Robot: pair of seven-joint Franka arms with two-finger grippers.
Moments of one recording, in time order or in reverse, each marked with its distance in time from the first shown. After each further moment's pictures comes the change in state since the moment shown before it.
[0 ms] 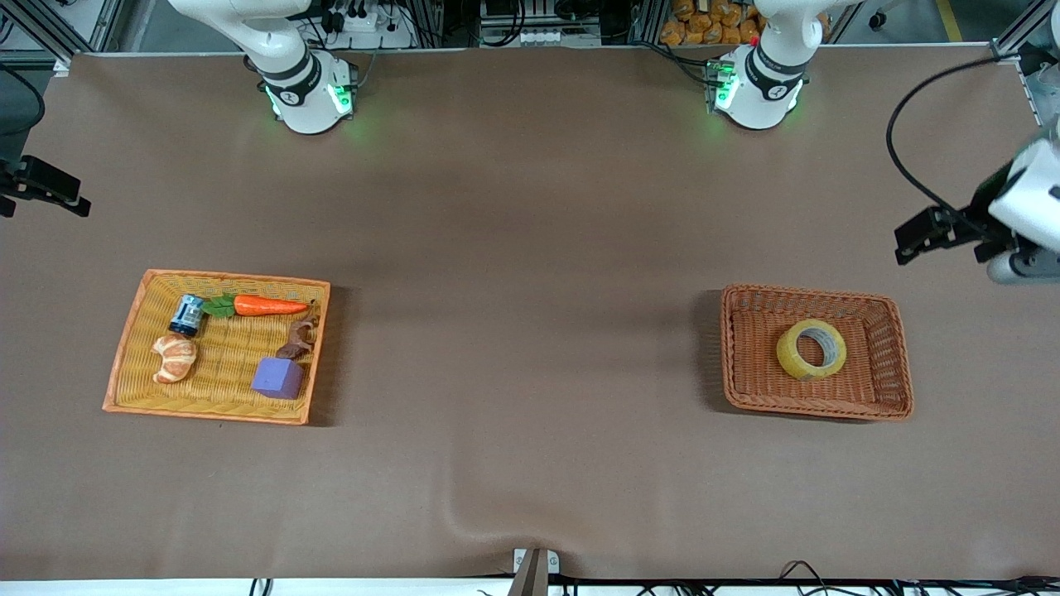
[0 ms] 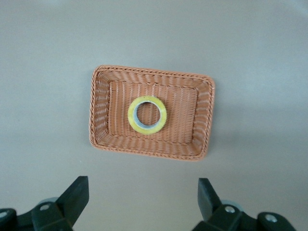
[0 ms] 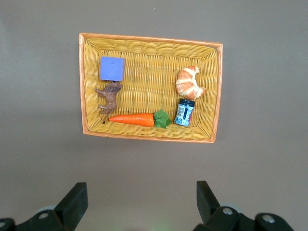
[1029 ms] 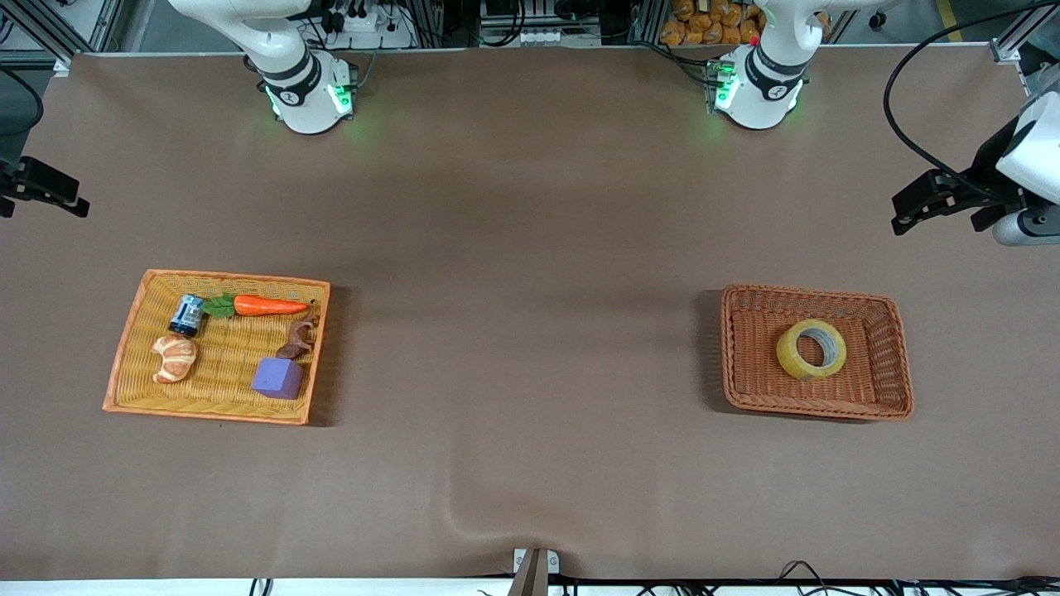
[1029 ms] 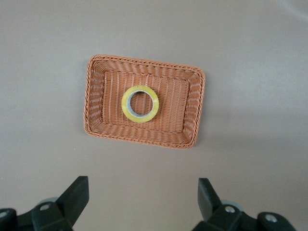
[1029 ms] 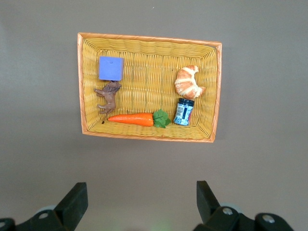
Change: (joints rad) left arm -0.236 -0.043 0.250 -0.005 -0.044 -0.047 0.003; right arm -0.003 0.003 -0.002 0.000 0.000 0.000 0.000
